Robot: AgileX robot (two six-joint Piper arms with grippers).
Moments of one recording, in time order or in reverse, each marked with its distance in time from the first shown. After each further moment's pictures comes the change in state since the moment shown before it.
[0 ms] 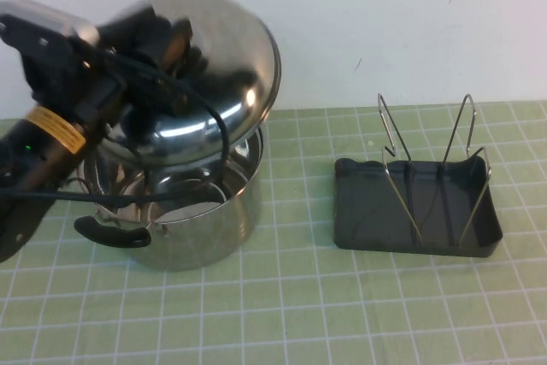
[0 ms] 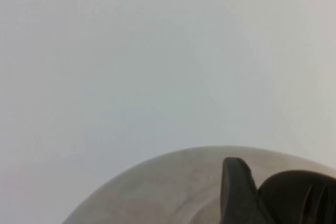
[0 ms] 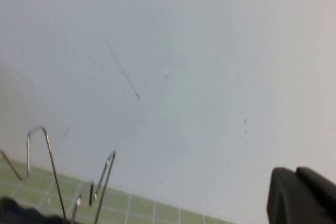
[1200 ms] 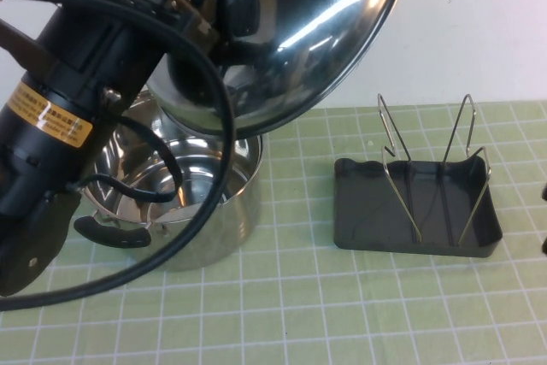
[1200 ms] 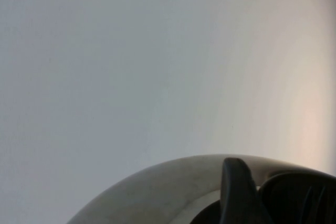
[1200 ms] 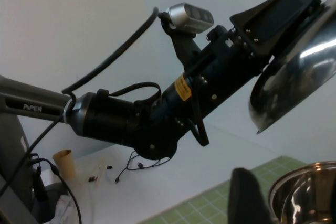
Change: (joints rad) right arm 0.108 0.525 -0.413 1.641 0.956 -1.054; left arm -0.268 -0.264 0.000 -0.201 -0.134 -0.221
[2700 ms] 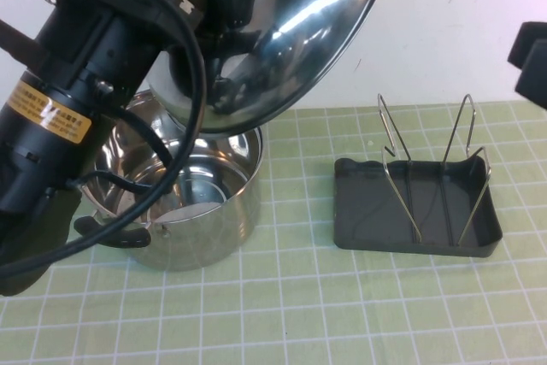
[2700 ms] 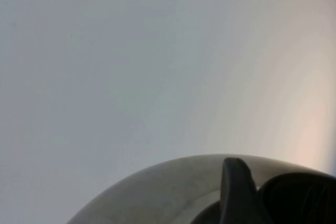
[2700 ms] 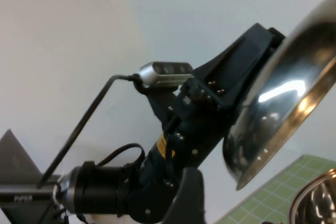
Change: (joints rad) right arm 0.000 0.229 -0.228 0.007 -0.013 0.220; left arm 0.000 0.000 0.000 -0.050 0.034 -0.119
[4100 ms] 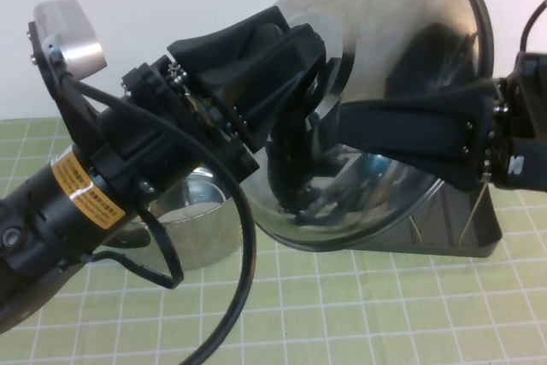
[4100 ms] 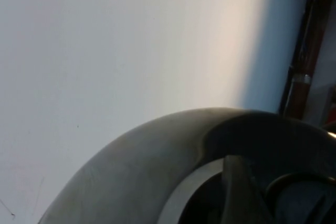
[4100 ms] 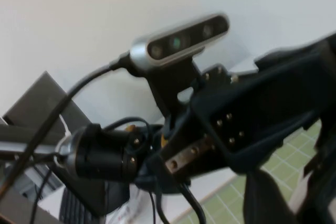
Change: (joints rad) right arm 0.239 0.308 -0.091 0.008 -0.027 -0.088; left arm -0.052 -0.004 0.103 0.373 -0.019 -0.109
